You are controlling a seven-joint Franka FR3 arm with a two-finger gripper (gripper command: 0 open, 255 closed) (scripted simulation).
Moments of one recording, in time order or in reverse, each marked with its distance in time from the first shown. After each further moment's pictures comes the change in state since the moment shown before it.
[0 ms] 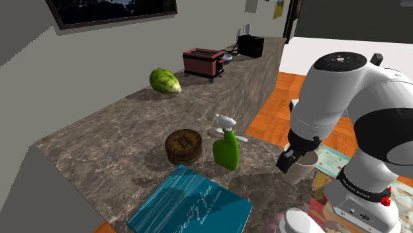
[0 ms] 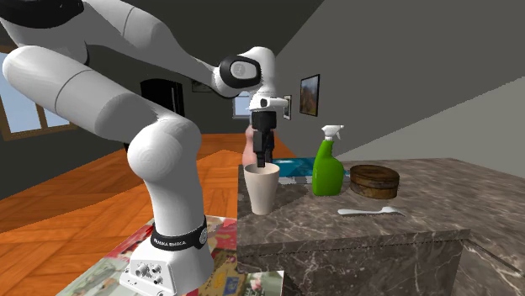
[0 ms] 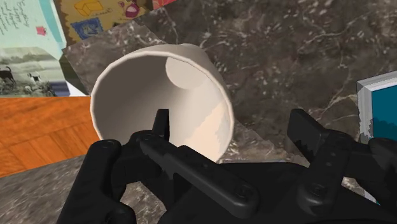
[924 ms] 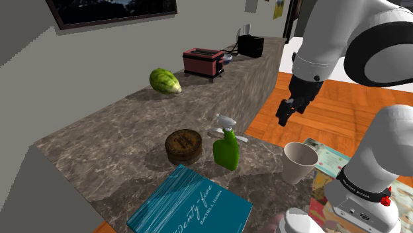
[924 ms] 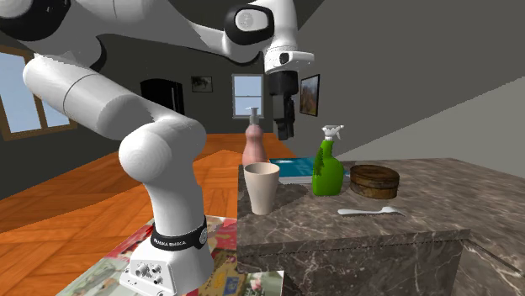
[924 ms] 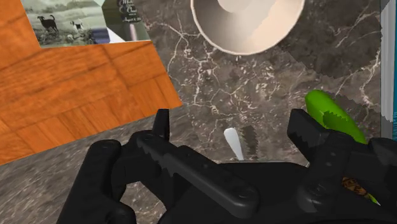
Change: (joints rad) arm -0.168 -0.038 -0.283 0.152 -0.228 -0.128 -0.209
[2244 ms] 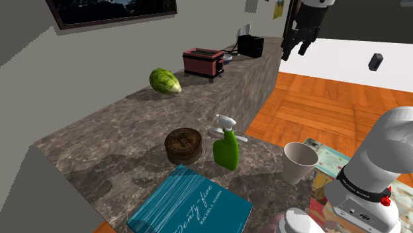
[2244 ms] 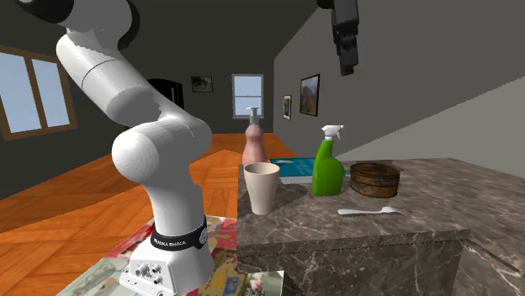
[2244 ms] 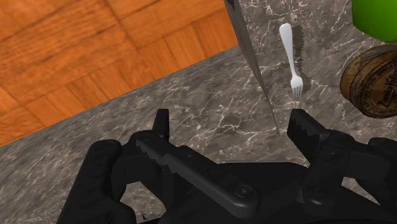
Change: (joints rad) arm -0.180 0.255 -0.352 0.430 -0.205 -0.072 -0.306
